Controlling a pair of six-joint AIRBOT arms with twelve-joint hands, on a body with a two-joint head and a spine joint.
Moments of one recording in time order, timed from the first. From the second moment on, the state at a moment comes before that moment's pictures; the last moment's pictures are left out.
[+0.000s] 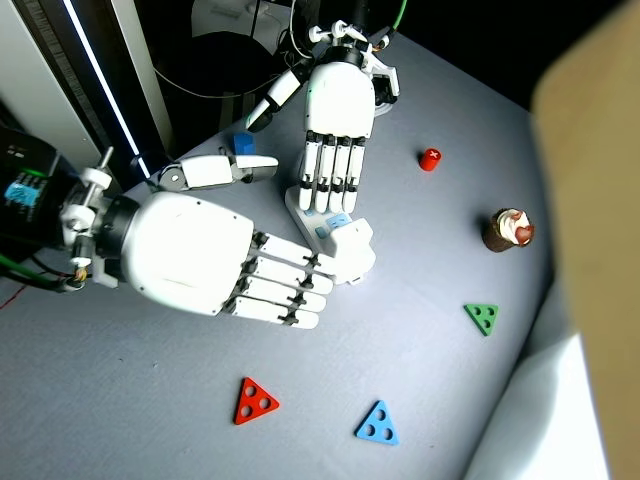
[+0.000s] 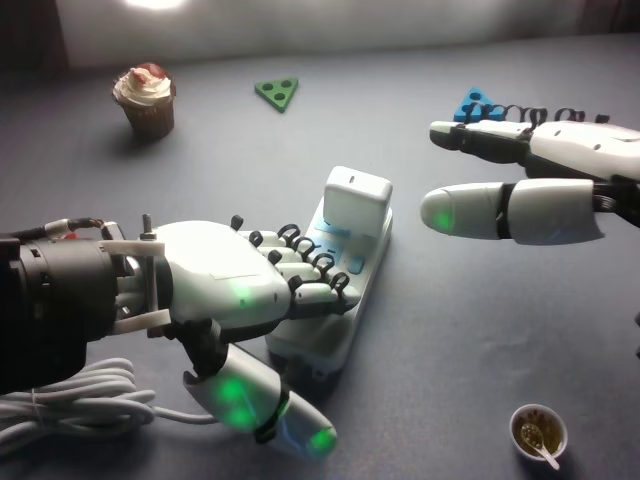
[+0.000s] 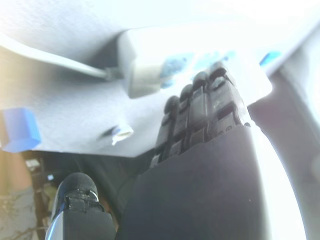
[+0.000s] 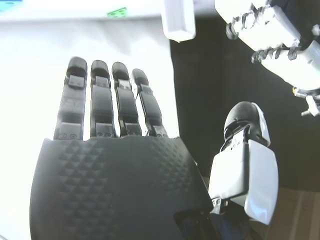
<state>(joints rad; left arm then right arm) 0.62 -0.98 0.90 1.12 -0.06 -0.03 -0.38 -0.96 0.95 0.46 0.46 -0.90</state>
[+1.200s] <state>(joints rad) 0.68 -0.98 0.92 1.12 -0.10 -0.03 -0.38 -1.10 1.00 0.68 0.57 -0.98</state>
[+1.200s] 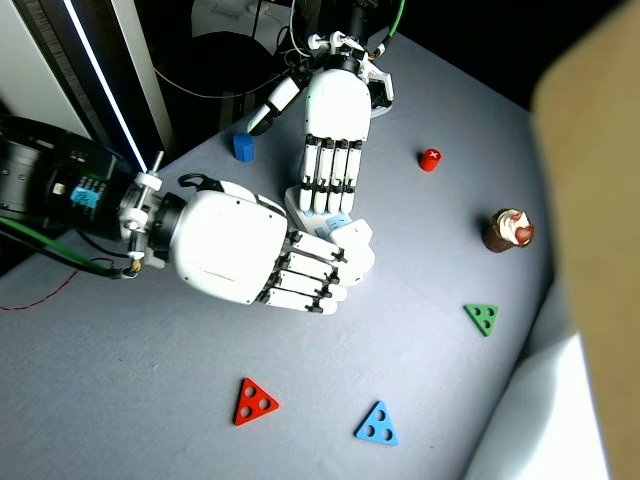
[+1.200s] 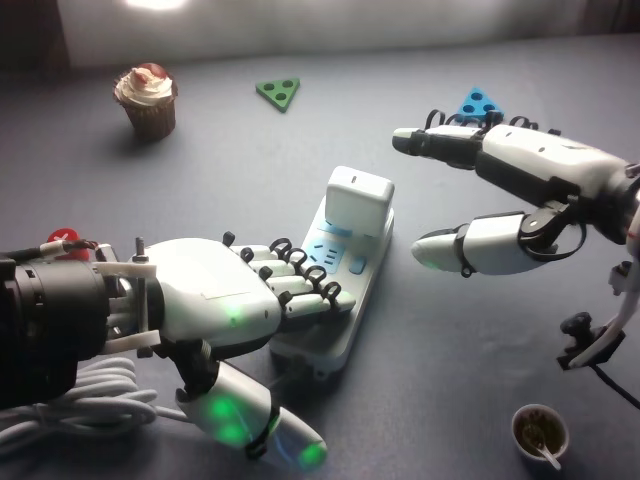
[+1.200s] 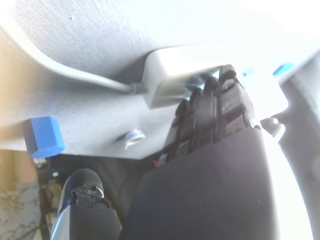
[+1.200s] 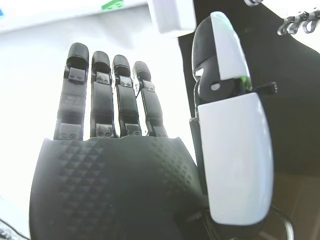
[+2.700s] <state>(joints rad) 0.68 -0.99 0.94 1.13 -0.11 -0.03 -0.37 -1.25 1.12 0.76 0.61 -0.94</state>
